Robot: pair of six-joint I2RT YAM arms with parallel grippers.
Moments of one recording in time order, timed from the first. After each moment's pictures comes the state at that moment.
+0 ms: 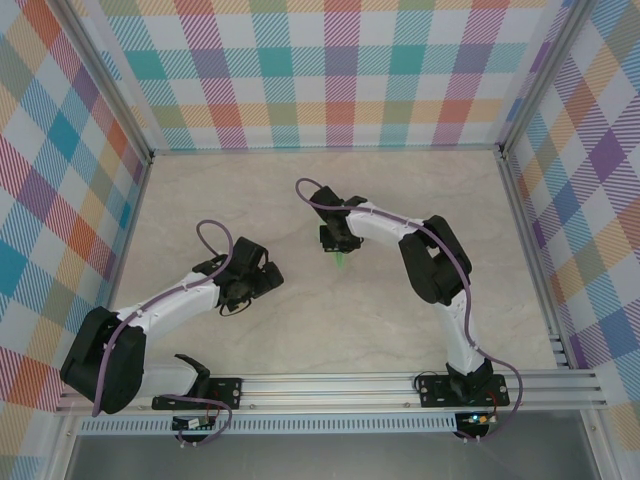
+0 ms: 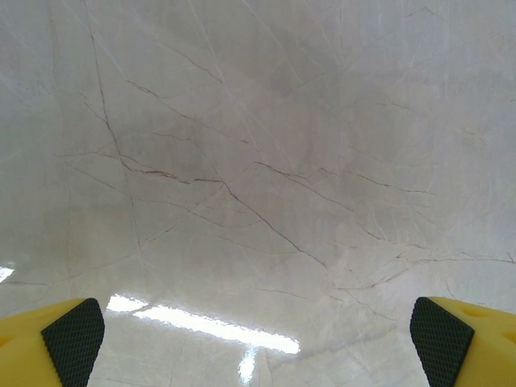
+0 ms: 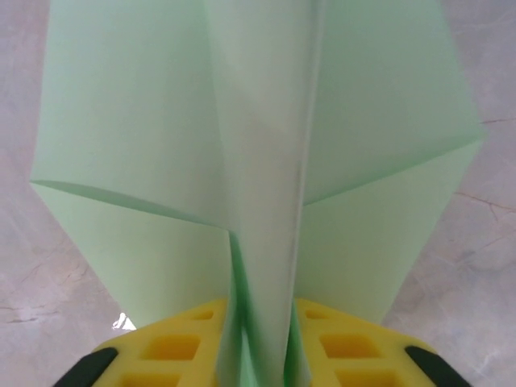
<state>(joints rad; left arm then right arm) -0.50 1.29 0.68 -0.53 -0.09 -0.96 0.69 2.18 1.64 -0.75 0.11 0.60</state>
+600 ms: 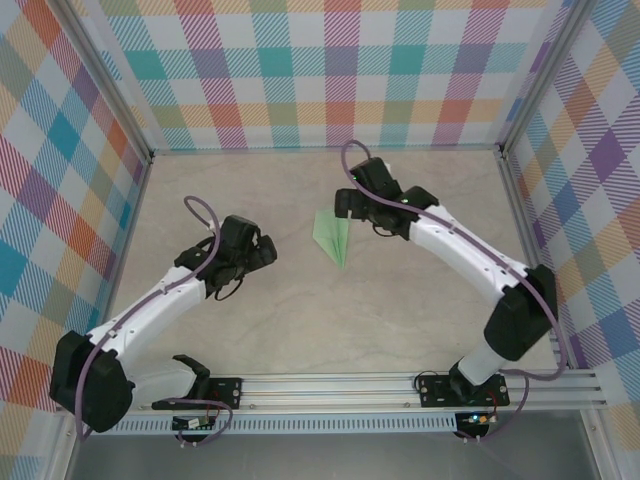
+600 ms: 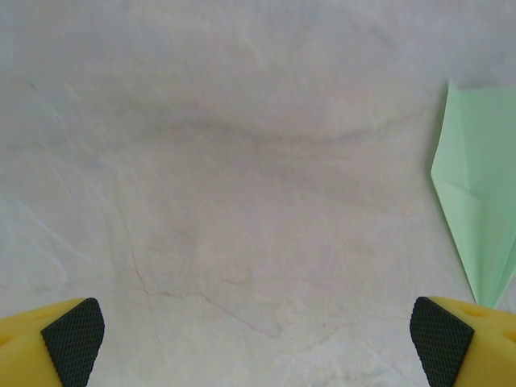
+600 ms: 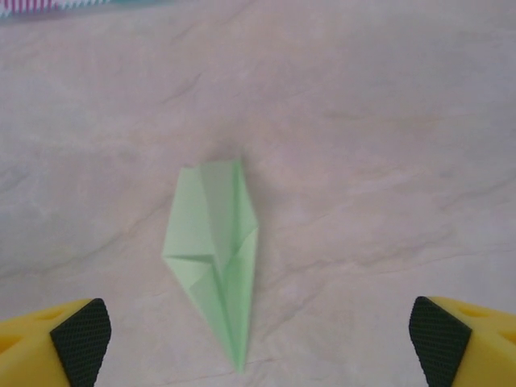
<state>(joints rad) -0.49 1.17 0.87 -0.63 -0.29 -0.75 0.64 1.56 1.42 -0.70 0.31 0.54</state>
